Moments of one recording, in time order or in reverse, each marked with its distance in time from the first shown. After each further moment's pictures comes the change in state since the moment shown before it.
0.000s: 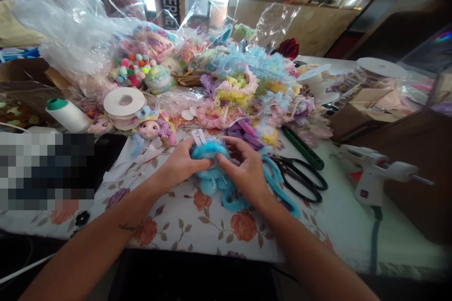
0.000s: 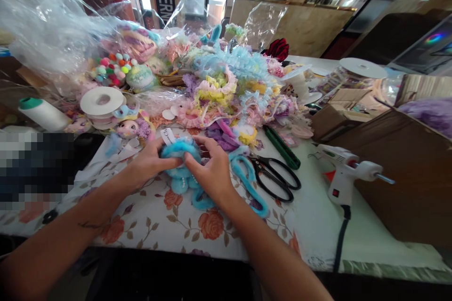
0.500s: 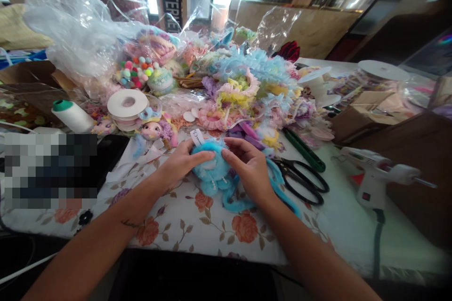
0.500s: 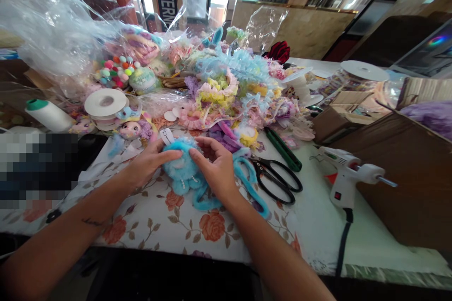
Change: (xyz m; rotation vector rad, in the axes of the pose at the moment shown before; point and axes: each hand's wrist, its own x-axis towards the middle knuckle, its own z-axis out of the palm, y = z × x) left_hand 0.001 -0.001 -0.005 -0.144 -0.061 -0.003; right_hand 0.003 0.006 -0.002 0.244 0.004 0.137
